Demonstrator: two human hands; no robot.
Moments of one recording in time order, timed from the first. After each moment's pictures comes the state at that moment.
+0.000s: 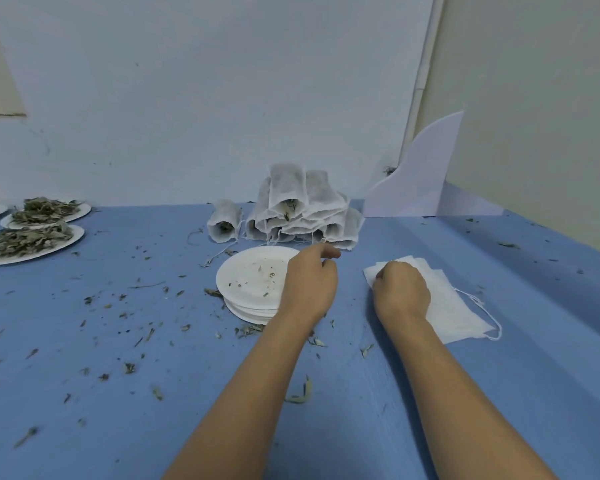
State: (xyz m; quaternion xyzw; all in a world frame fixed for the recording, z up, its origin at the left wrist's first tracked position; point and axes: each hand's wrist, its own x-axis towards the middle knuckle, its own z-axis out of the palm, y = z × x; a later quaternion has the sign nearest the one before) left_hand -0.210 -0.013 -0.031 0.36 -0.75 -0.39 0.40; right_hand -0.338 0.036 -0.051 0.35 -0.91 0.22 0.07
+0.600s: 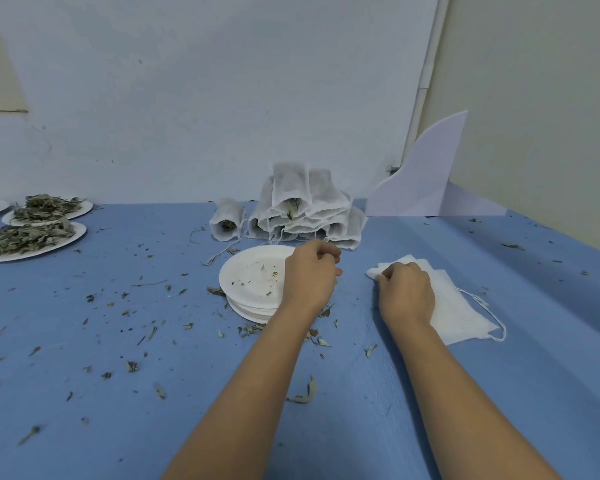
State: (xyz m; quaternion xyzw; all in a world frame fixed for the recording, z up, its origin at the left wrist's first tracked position) left_hand -0.210 -0.014 -0.024 0.36 -0.66 -0.50 0.43; right_hand -0.342 0.033 -0.060 0.35 -0.90 0.24 0.10
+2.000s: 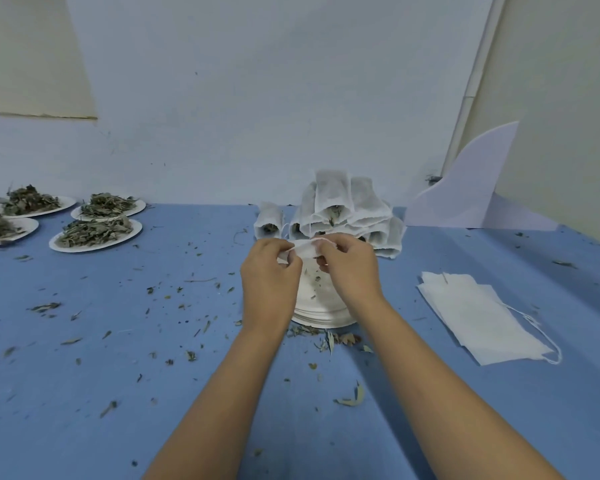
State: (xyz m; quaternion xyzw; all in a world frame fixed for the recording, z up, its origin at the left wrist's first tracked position) left_hand -0.120 -0.039 -0.027 0.44 -0.66 -0.20 0.57; right_hand -0.226 -0.017 -0.015 0.45 -0.61 0.62 -0.20
